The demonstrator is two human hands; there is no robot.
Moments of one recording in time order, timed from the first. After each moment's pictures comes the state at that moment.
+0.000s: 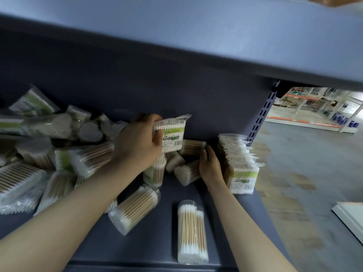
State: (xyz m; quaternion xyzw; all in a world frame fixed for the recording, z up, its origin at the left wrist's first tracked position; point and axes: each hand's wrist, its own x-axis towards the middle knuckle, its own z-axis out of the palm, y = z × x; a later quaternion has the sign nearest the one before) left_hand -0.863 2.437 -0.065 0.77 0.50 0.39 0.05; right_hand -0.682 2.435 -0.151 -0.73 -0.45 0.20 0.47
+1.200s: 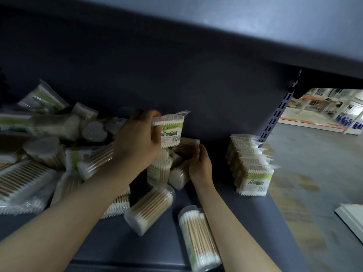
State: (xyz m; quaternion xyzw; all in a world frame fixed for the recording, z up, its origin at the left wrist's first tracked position) left_hand -0.891 2.446 -0.070 0.75 0.51 0.42 0.07; right_hand -0.740 2.451 -0.161 -0.70 -0.43 0.23 0.52
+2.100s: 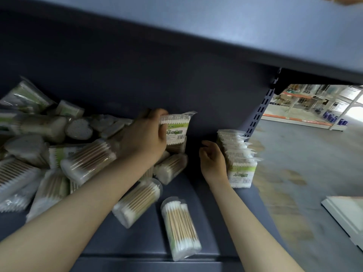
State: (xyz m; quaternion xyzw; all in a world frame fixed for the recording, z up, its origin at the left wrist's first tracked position) left_hand -0.858 2.435 -0.065 0.77 0.51 0.39 0.07; right_hand -0.694 2.411 -0.140 -0.70 -0.45 0.17 0.53
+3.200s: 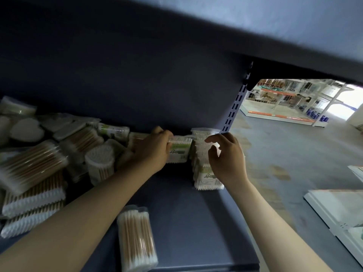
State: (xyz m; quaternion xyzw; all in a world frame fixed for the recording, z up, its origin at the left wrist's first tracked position) left_hand -0.761 2.460 -0.113 0.83 0.46 0.27 0.14; right_hand -0.604 2.376 -0.106 -0.70 -0.59 -0.11 0.39
